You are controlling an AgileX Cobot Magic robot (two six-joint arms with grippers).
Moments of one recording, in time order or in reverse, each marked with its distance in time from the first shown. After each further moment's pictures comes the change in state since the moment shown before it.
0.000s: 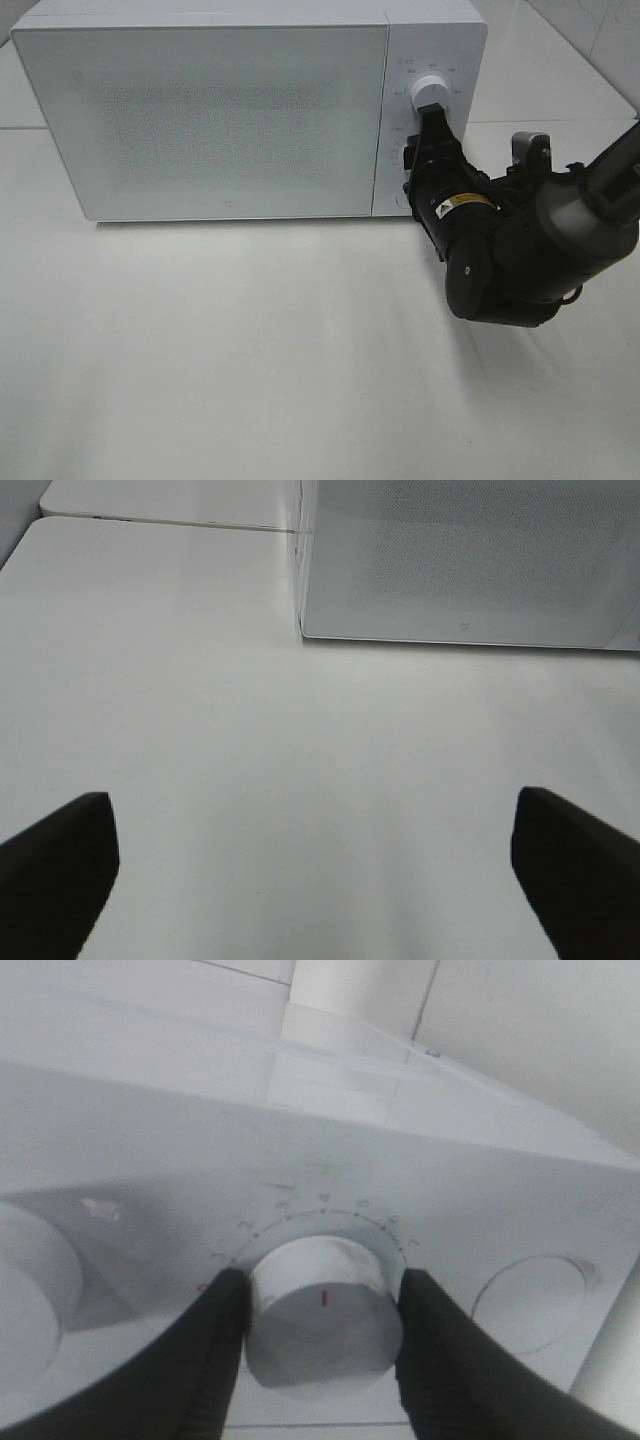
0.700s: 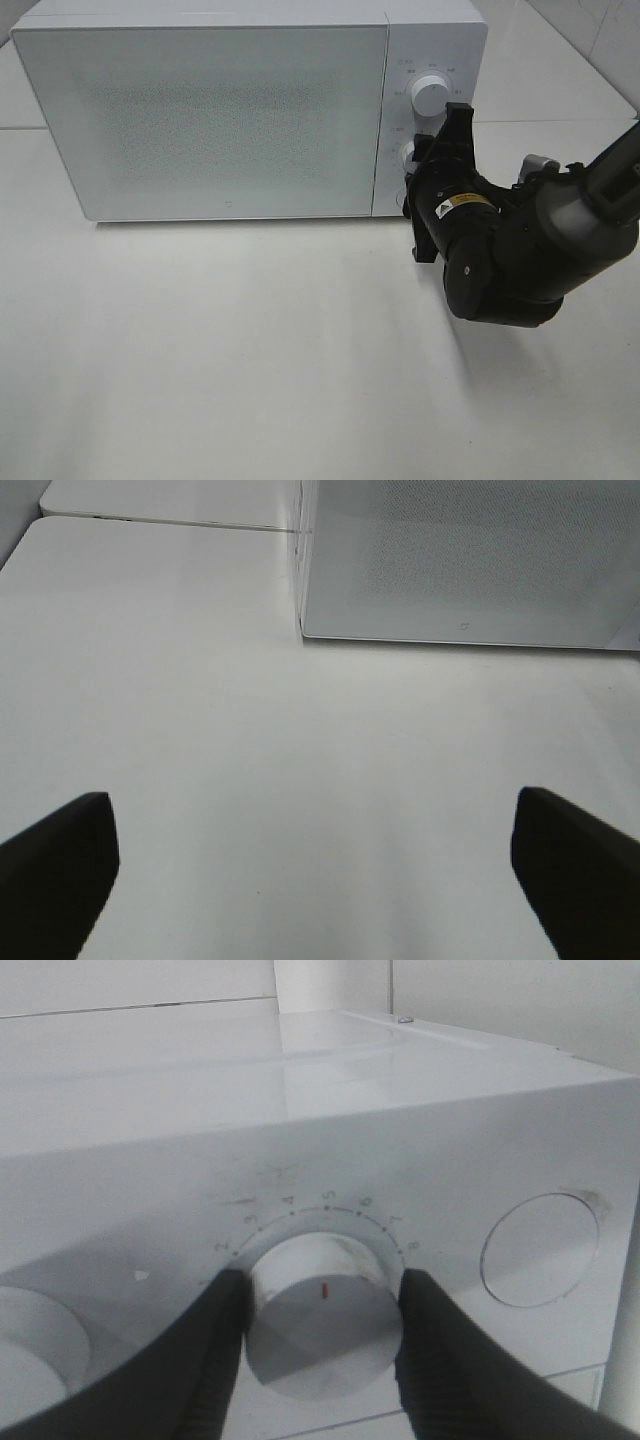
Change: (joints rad) left arm 0.000 0.000 0.000 0.000 0.000 0.000; right arm 0.000 0.000 0.000 0.002 0.000 0.272
